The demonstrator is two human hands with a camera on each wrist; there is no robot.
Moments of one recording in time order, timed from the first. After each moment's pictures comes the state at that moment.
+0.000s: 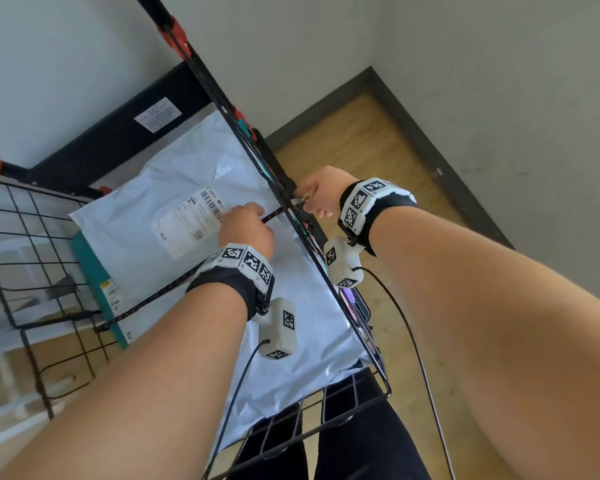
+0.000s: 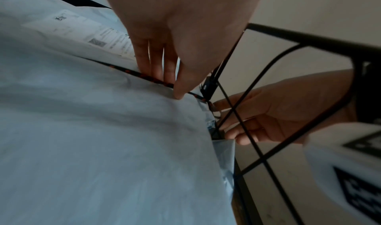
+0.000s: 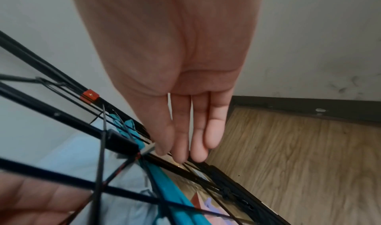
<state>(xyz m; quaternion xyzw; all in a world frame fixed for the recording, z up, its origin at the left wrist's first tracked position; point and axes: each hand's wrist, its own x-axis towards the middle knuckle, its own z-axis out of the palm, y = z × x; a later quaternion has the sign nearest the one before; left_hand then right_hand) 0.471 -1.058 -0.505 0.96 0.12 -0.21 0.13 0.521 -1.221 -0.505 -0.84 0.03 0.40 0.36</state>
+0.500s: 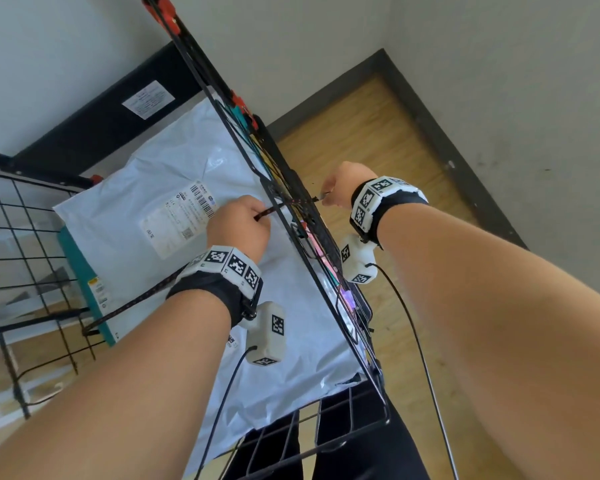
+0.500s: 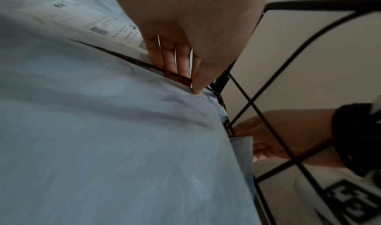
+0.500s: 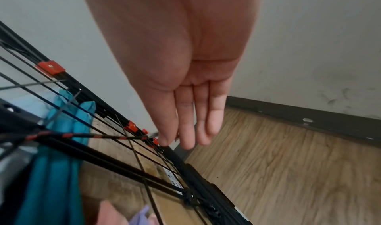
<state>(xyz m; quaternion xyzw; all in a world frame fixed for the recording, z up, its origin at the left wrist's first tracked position) 0.472 -1.059 -0.510 0.96 0.11 -0.16 0.19 0.544 -1.241 -0.570 -0.89 0.01 0.41 0.21</state>
